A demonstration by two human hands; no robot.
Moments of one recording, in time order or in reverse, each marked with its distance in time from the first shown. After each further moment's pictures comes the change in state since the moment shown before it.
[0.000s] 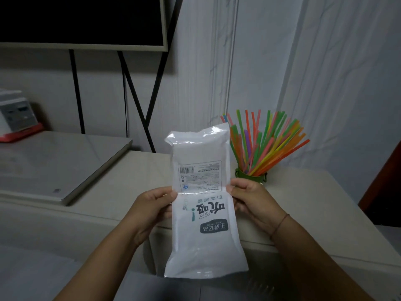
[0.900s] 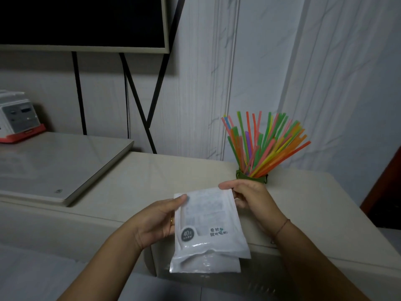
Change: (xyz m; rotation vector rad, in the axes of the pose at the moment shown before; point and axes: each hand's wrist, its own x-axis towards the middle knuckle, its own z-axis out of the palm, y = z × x) left_hand 0.000 0.000 0.006 -0.167 -0.272 -0.310; right_hand -0.006 -0.010 0.004 -0.062 0.039 -0.108
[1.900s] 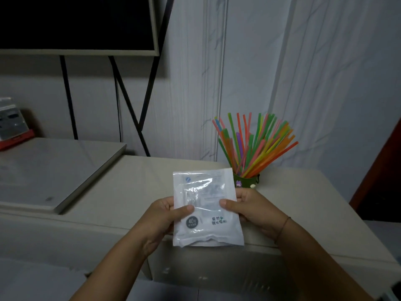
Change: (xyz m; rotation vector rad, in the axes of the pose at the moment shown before) left_hand -0.008 -0.004 0.029 0.244 0.173 0.187; right_hand -0.007 0.004 -0.017 -0.098 -0.148 0.165
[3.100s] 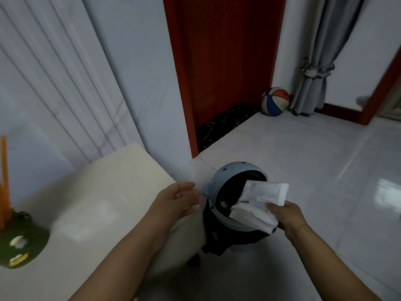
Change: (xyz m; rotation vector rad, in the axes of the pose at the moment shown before) left_hand 0.067 -0.064 0.406 0.380 -0.653 -0.099; right_hand -0.305 0.216 -0.311 0.401 1.419 0.450
